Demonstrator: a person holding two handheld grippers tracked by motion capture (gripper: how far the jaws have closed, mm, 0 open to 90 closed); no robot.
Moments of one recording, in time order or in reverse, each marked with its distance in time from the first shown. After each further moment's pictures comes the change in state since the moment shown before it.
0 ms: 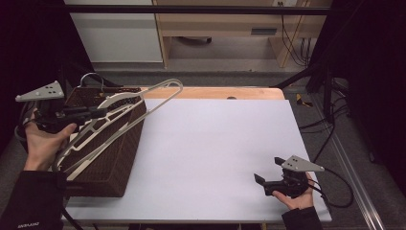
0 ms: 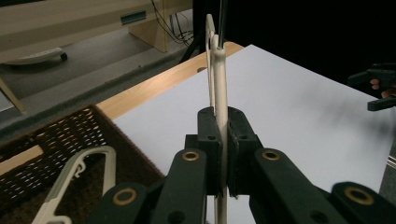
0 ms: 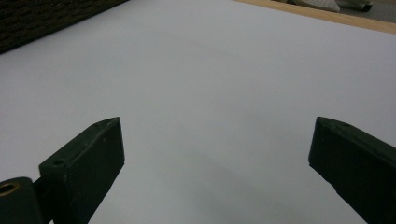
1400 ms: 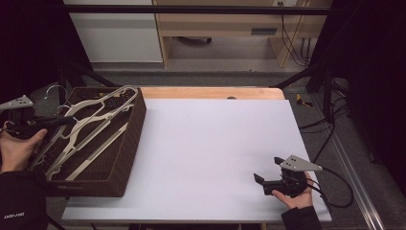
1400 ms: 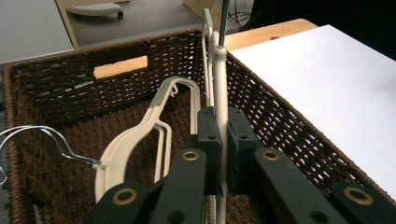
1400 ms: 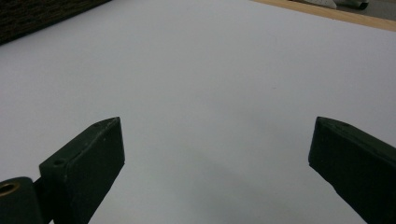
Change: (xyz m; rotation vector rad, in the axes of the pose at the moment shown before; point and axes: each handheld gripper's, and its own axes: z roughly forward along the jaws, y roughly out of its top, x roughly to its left) left arm 0.088 -0.083 -0.032 0.075 0.173 -0.165; right arm -0.001 -0.001 0.004 0.011 -0.011 -0.010
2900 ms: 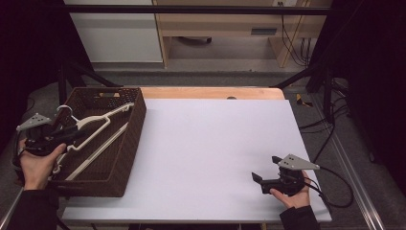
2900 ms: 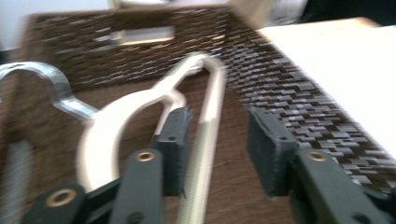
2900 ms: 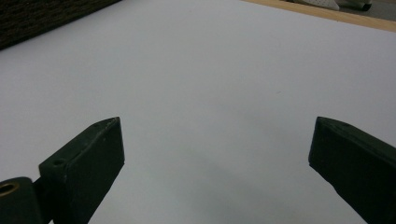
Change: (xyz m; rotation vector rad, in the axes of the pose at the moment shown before) left arm -0.047 -0.037 0.022 -0.061 0.132 -0.075; right arm 0.001 0.001 0.006 -0.011 0.006 0.010
